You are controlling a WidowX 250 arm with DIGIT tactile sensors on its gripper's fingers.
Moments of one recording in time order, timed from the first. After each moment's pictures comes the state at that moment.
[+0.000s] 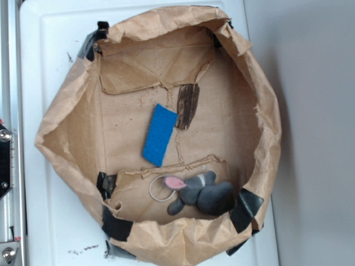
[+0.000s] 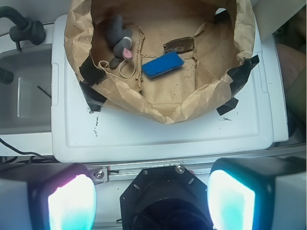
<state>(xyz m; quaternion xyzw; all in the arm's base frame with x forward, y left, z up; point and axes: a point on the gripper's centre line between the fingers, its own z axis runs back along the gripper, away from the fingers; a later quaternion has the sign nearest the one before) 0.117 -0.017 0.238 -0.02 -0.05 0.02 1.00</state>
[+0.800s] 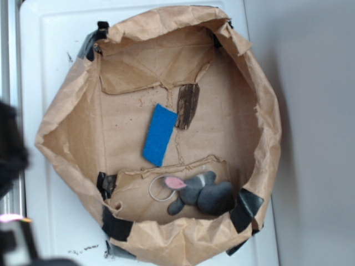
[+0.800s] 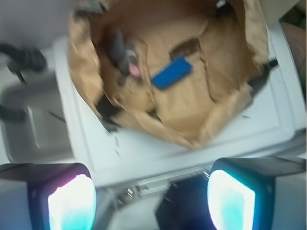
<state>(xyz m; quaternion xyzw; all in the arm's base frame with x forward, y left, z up) 0.173 -0.033 0.243 -0.06 -0.03 0.14 0.99</state>
